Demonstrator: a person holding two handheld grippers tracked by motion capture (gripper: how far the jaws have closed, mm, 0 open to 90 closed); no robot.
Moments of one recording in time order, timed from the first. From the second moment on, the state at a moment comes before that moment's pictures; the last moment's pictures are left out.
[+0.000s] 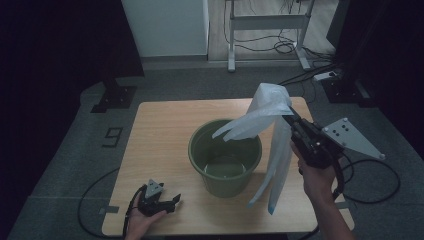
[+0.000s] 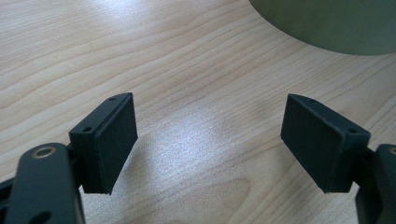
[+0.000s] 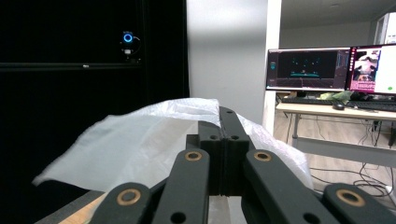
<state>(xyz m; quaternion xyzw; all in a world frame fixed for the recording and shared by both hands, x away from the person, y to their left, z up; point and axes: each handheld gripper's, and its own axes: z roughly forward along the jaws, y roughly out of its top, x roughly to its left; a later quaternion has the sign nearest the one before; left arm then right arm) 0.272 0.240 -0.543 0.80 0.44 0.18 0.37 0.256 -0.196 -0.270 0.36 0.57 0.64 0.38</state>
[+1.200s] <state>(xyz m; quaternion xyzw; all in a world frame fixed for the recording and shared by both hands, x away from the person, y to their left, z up) 0.273 0.242 -0.543 0.80 0.44 0.18 0.36 0.273 -0.140 -0.365 0.34 0.66 0.56 0.36</state>
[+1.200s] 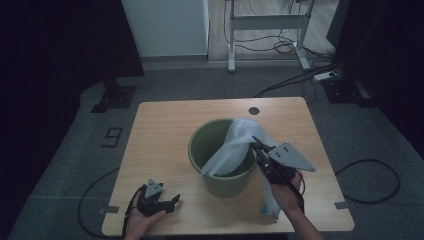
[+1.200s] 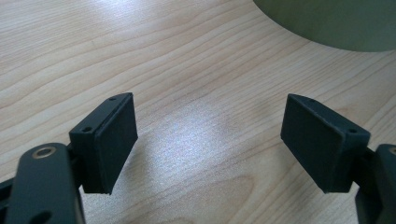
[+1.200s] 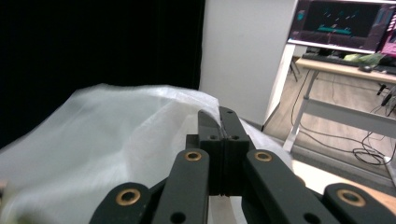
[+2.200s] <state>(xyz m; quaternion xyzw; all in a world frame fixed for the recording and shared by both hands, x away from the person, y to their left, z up) 0.273 0.239 -0.543 0.81 0.43 0.18 0.36 0.268 -0.153 -0.402 0.36 0.67 0.55 0.34</state>
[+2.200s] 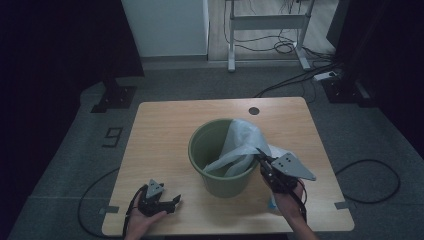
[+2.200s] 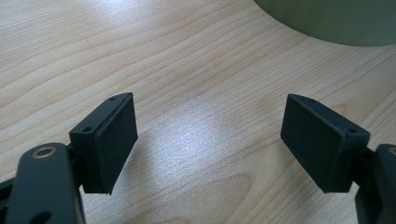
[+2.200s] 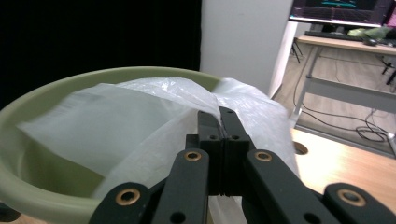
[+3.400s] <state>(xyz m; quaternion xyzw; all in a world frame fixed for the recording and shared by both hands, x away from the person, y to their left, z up) 0.273 0.240 -0.544 0.81 0.43 0.18 0.36 0.233 -0.211 -0.506 0.47 0.63 0.53 0.32</state>
